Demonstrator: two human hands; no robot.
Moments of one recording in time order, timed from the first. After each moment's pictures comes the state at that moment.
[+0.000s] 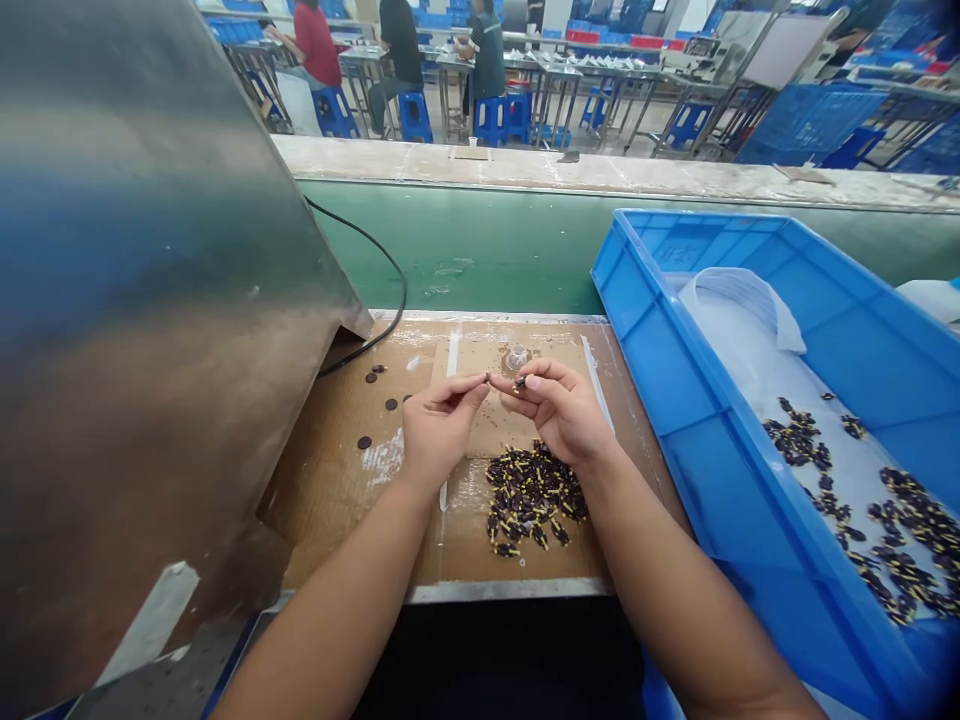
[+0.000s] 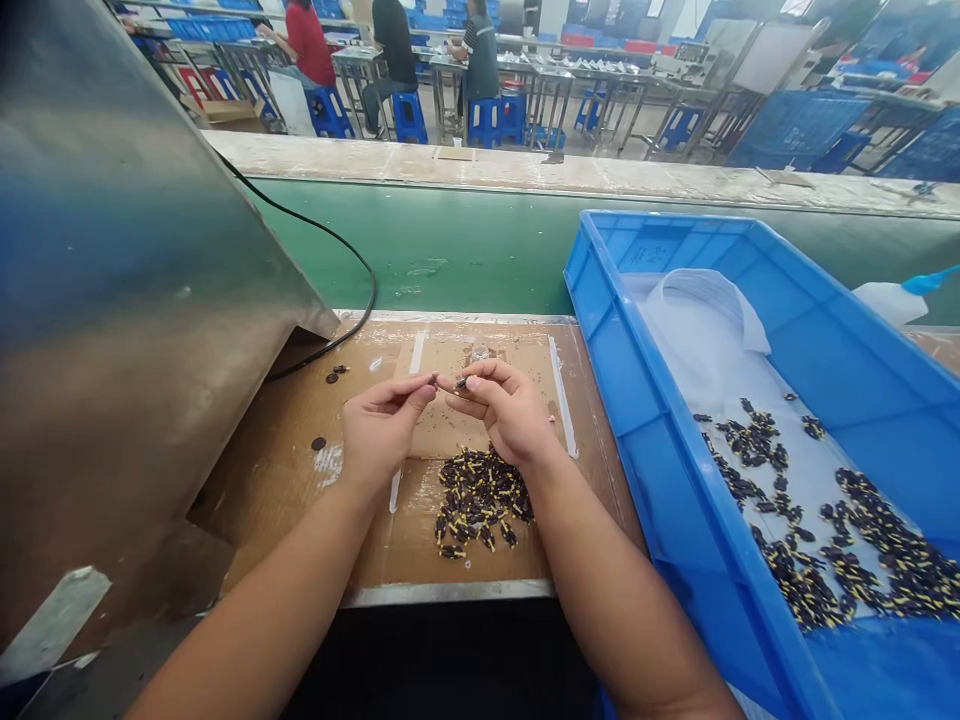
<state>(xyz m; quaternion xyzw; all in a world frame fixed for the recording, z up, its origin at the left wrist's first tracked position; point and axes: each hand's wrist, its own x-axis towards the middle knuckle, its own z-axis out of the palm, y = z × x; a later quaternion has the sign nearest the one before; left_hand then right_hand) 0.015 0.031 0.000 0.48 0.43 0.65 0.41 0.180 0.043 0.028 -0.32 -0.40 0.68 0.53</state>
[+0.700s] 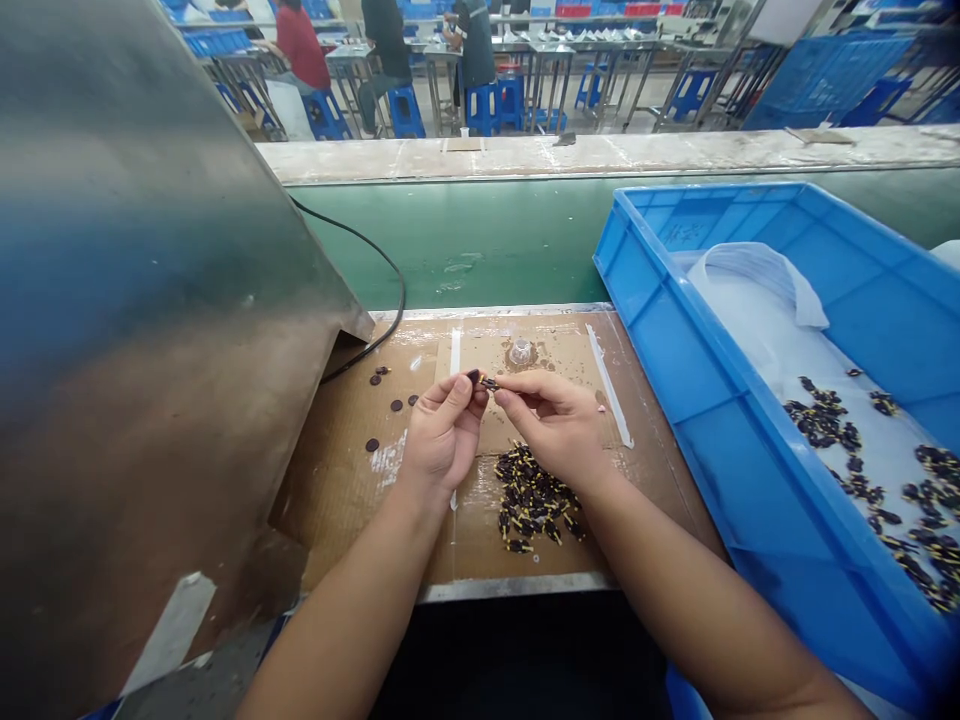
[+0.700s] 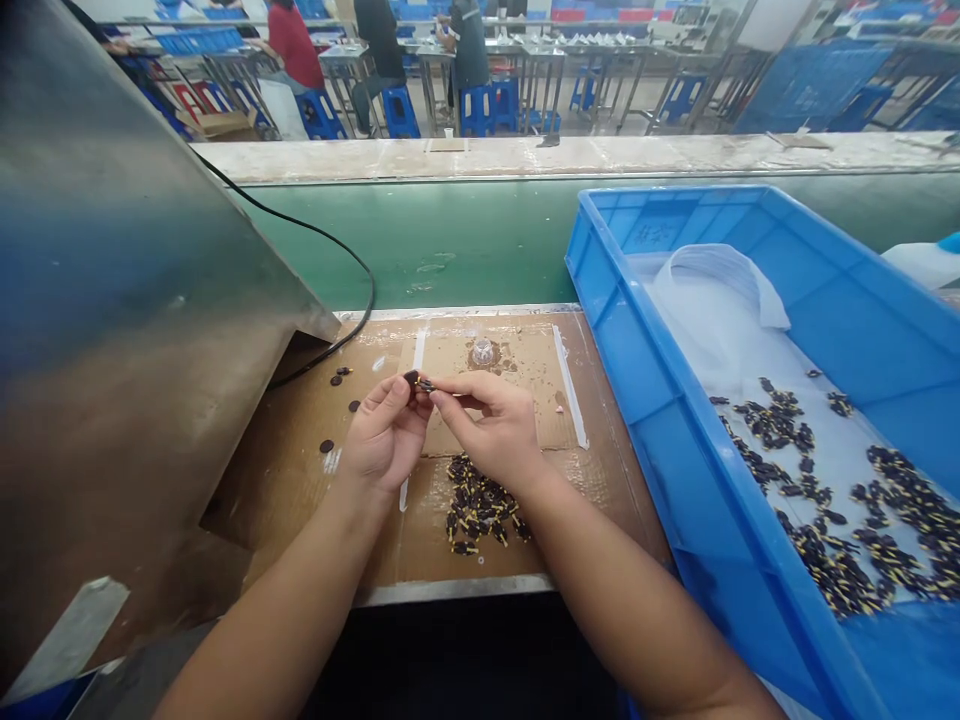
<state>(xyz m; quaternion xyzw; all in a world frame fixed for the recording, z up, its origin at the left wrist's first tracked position) 0.015 0.026 0.017 0.21 0.27 0.66 0.66 0.157 0.019 0.027 -0.37 -0.62 0.35 0.59</state>
